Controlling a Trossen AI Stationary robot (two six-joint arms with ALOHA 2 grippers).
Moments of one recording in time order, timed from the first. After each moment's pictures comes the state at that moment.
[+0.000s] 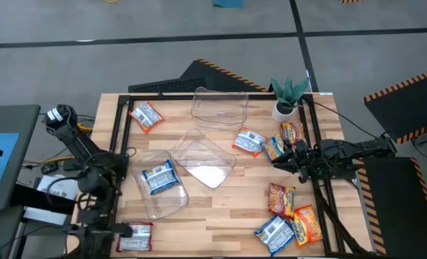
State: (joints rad) left arm -0.93 1.14 0.59 0.98 0.62 -0.17; right arm 0.17 0.01 0.01 0.03 0.00 0.43
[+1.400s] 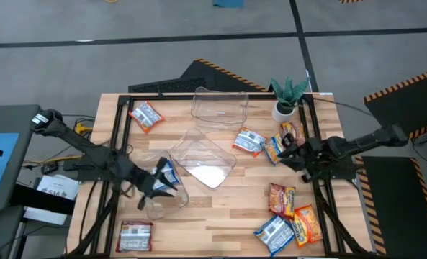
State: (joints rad) left arm -0.50 0.89 0.50 0.22 -0.15 0.27; right arm 0.24 0.45 0.02 0.87 0.03 0.23
